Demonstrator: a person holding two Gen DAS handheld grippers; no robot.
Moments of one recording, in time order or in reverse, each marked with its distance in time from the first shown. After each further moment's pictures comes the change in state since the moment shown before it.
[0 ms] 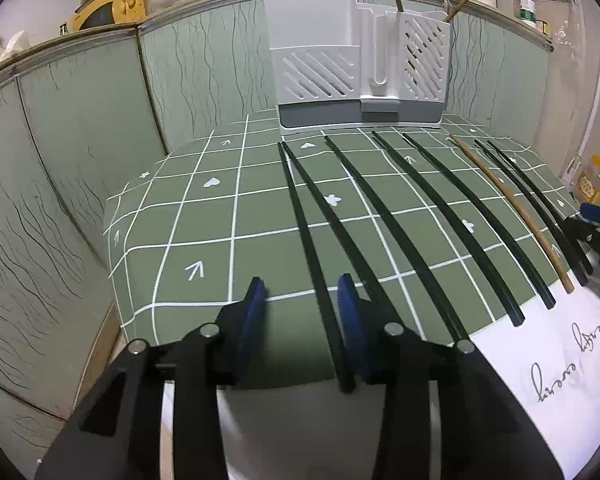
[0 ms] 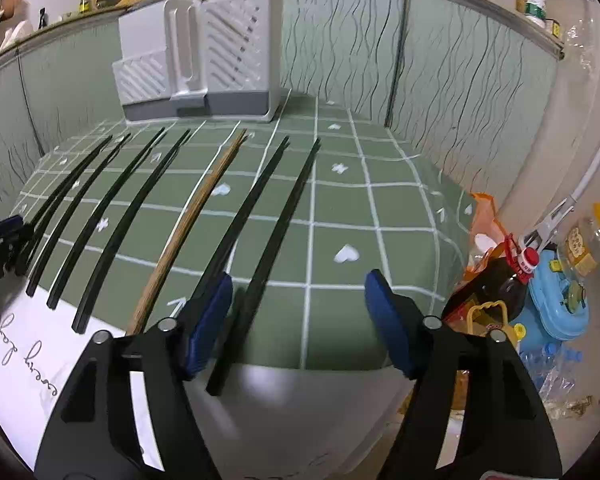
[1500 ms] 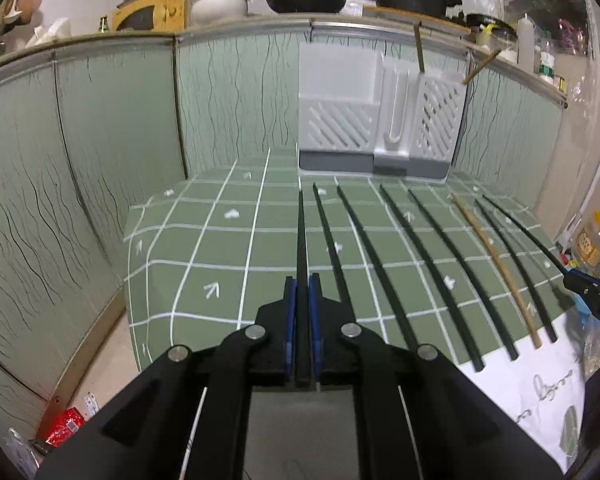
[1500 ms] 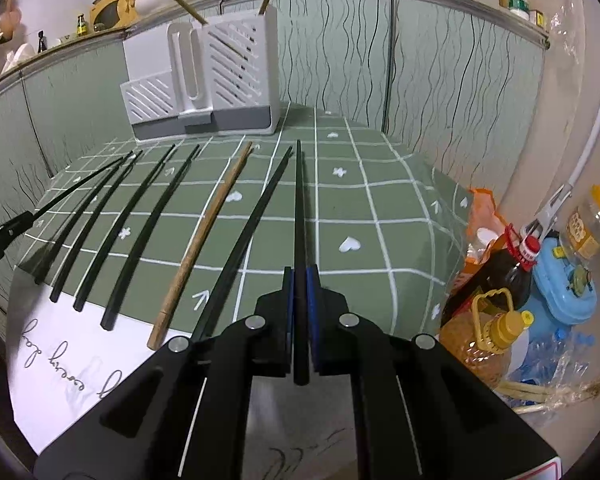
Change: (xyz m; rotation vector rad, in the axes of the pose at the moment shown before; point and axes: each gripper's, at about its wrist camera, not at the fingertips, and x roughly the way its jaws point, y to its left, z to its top) left arm -0.035 0.007 0.010 -0.141 -0.122 0.014; right arm -0.034 -0.008 -0.003 0.067 -0.078 0.034
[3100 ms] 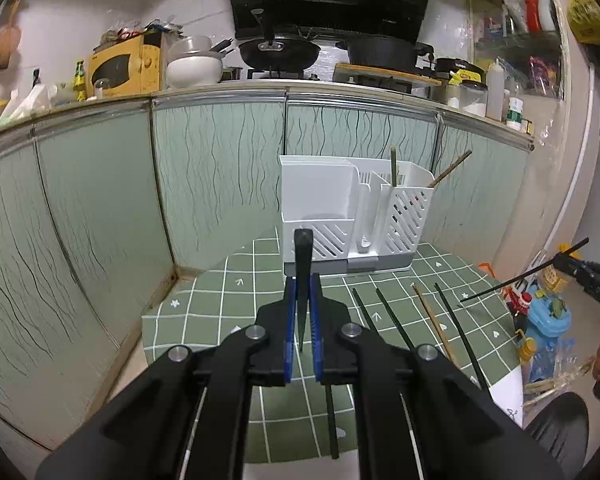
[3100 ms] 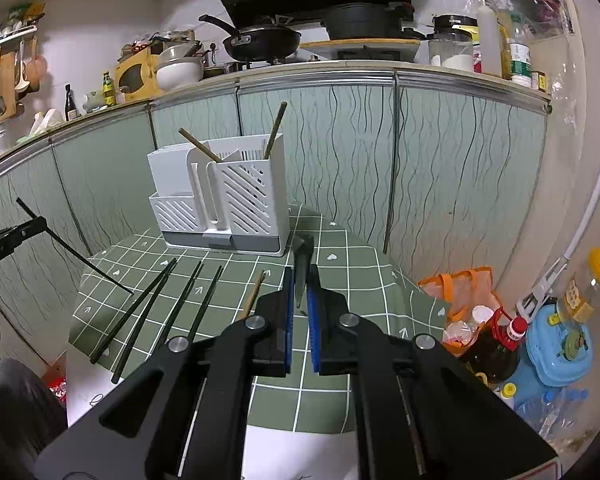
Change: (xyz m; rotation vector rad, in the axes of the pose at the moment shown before) left arm -0.060 0.014 0.111 0.067 -0.106 -0.108; right arm -0.078 -0.022 0.099 -0.020 -0.197 0.094
